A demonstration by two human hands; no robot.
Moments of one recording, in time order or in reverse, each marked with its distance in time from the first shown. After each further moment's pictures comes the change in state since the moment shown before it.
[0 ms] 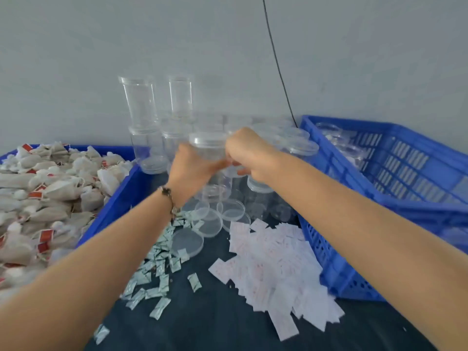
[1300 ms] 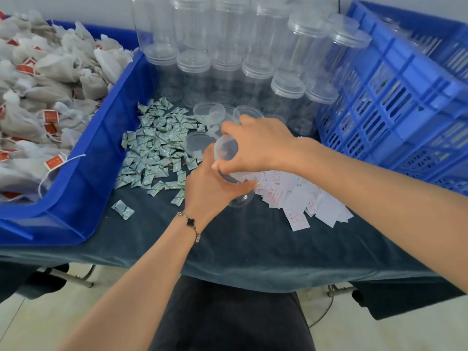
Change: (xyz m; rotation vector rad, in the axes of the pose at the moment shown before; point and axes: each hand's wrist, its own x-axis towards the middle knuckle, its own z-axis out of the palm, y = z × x) left_hand -0.158 -0.139 0.045 0.054 -0.060 -0.014; right_hand -0.052 0.112 0.093 -1.030 -0.217 -0.402
